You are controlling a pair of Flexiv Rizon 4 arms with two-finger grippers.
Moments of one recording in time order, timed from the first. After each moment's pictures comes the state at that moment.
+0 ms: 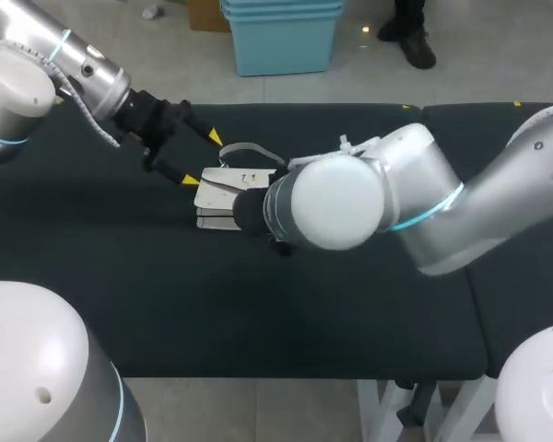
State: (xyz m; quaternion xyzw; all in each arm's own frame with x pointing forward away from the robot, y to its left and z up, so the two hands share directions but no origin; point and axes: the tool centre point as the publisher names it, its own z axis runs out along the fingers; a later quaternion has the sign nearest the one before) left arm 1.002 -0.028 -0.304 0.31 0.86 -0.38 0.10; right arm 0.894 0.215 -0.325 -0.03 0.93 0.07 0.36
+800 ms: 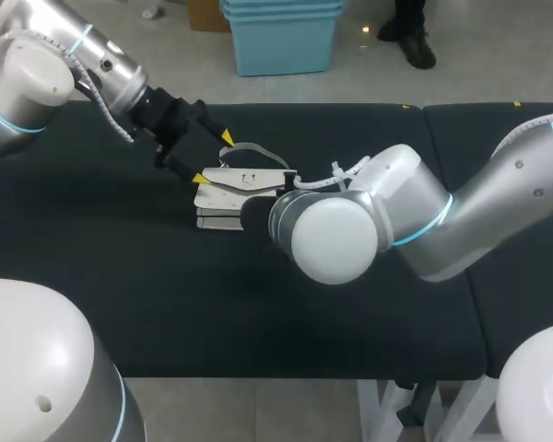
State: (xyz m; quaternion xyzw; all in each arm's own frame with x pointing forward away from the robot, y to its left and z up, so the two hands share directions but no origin) left arm 1.010 -0.047 -0.311 0.33 0.86 -0.38 0.07; right arm 0.927 0.204 -0.357 0.00 0.91 0.07 0.41
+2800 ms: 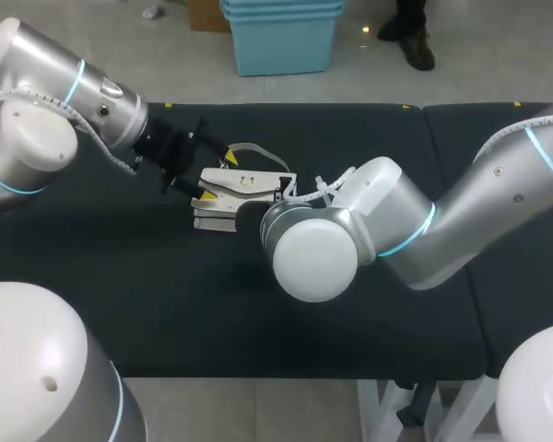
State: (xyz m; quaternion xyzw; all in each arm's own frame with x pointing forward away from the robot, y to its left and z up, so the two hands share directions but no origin) left arm 0.972 -0.058 -0.315 0.39 0.84 -0.32 0.22; right arm 0.935 0.210 -0.369 0.01 0.90 0.06 0.43
